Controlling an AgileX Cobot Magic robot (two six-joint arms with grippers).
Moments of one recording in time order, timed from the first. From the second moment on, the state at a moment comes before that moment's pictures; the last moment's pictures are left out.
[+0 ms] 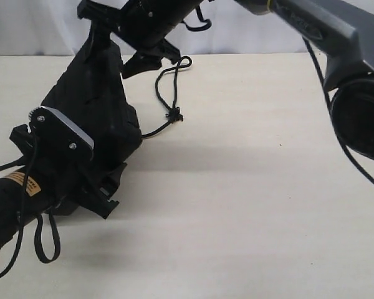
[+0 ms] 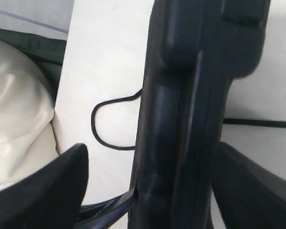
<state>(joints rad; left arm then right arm) -0.59 1.55 -0.32 -0.49 -0.69 0.61 0.50 2.33 -2.35 0.62 1.20 0.18</state>
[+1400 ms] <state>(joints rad) -0.59 1.20 -0.15 -0.62 -0.54 0.57 0.39 2.61 -2.43 0.24 1.11 -0.29</state>
